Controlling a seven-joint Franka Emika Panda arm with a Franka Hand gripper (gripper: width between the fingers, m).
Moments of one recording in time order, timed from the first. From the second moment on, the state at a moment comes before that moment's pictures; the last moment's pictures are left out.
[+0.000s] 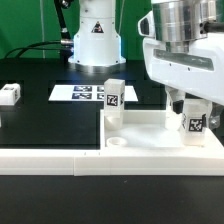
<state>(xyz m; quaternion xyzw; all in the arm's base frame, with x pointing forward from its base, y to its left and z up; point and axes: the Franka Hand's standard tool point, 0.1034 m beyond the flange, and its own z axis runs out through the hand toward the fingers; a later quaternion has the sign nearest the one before) 0.629 0.115 0.068 -0.83 0.55 0.02 0.09</state>
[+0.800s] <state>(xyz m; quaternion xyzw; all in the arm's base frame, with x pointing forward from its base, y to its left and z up) 0.629 0.115 0.070 -0.98 0.21 0.01 0.06</state>
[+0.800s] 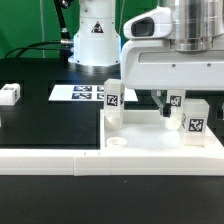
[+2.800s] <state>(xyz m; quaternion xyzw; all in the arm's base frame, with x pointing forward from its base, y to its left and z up) 0.628 0.128 0.072 -0.69 0.72 0.04 0.07</state>
